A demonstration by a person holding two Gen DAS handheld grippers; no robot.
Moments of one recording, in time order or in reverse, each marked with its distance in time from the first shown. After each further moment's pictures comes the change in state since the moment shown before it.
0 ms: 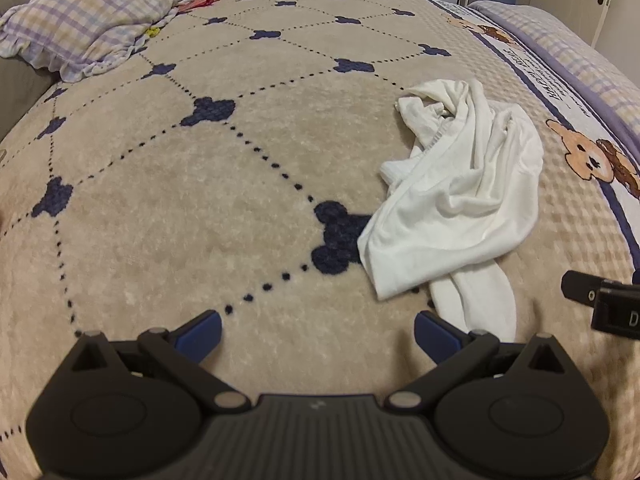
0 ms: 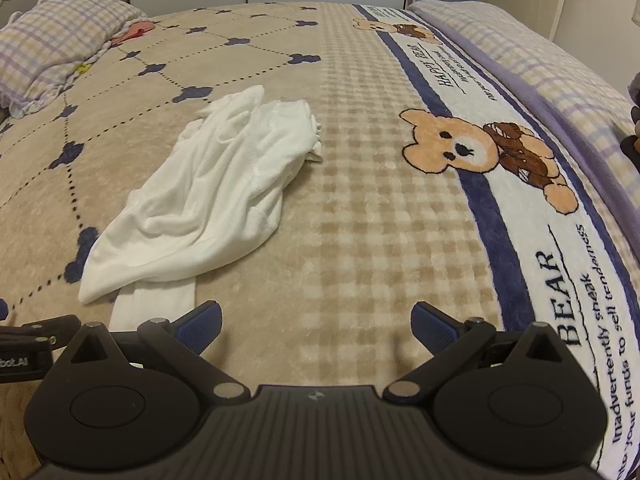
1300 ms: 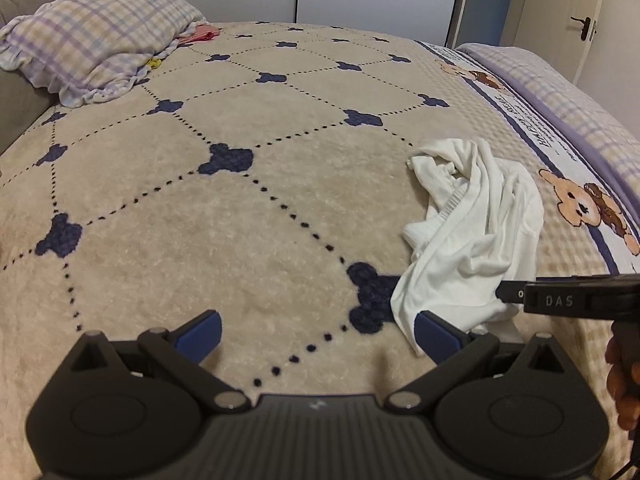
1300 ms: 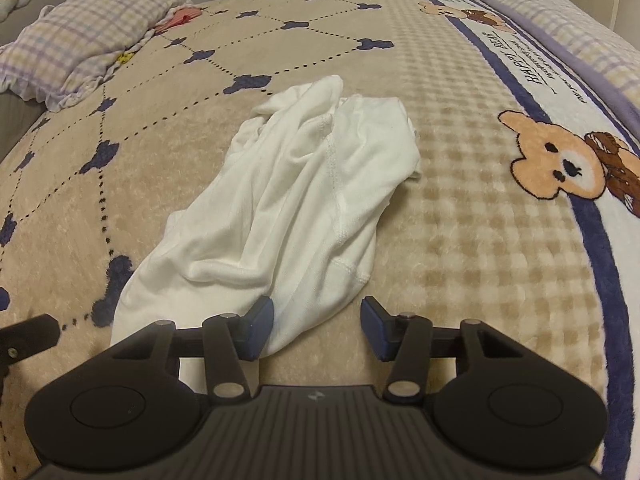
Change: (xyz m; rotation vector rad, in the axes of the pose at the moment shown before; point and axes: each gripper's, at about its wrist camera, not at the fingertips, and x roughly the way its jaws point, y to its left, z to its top) left arm -0.008 0.043 0.015 -0.025 -0.107 -0.087; right arm 0.051 0.031 0.028 -0.035 0.049 0.185
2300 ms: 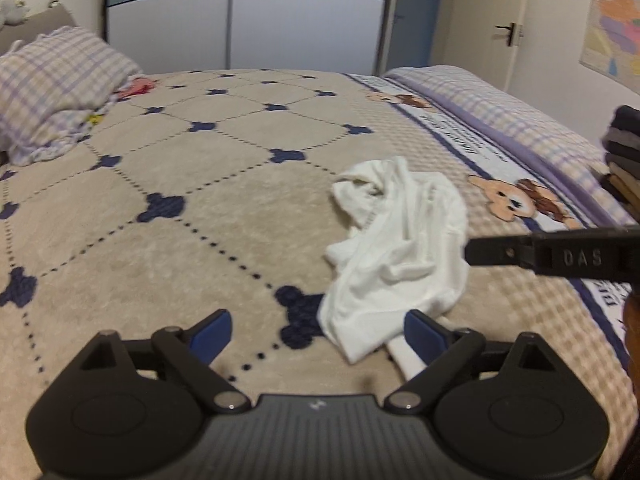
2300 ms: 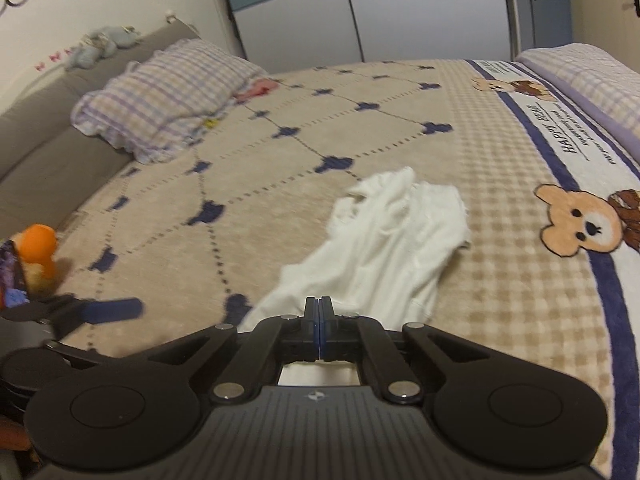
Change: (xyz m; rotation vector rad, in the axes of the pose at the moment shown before) left arm -0.016 -0.024 -0.015 0.140 -0.131 -0.185; right arm -0.078 0.012 -0.009 -0.042 -0.238 0.245
